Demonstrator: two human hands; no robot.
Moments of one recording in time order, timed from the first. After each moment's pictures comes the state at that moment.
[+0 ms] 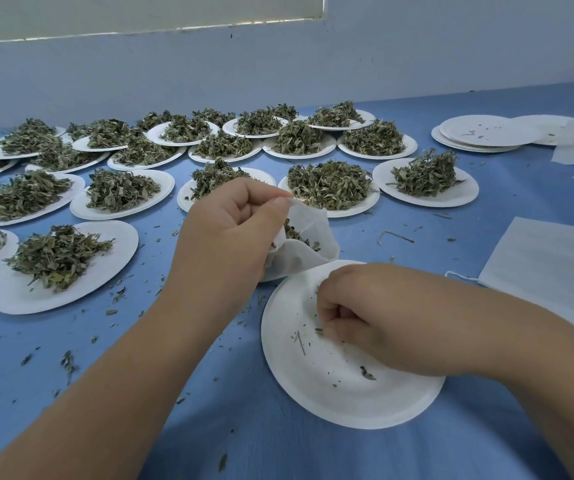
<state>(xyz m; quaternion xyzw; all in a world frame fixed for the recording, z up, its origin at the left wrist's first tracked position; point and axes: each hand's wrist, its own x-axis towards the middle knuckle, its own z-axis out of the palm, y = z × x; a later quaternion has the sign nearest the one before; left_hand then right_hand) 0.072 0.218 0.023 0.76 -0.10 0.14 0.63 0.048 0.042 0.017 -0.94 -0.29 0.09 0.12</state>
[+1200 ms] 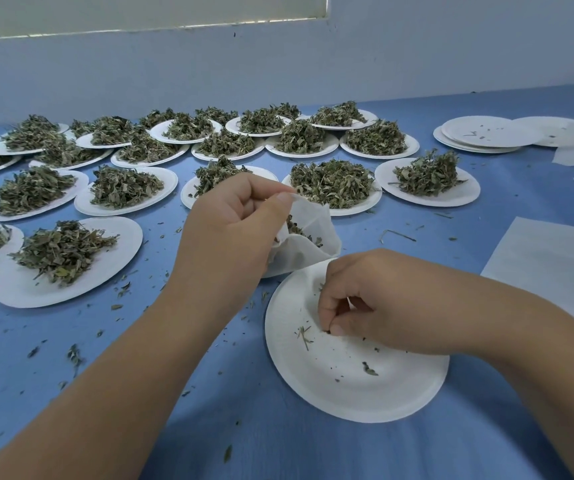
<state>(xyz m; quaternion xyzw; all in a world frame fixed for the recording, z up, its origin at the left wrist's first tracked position) 0.071 0.219 0.025 0.75 -0.10 0.14 0.64 0.056 0.040 0.017 -0.92 -0.31 0.11 0.22</state>
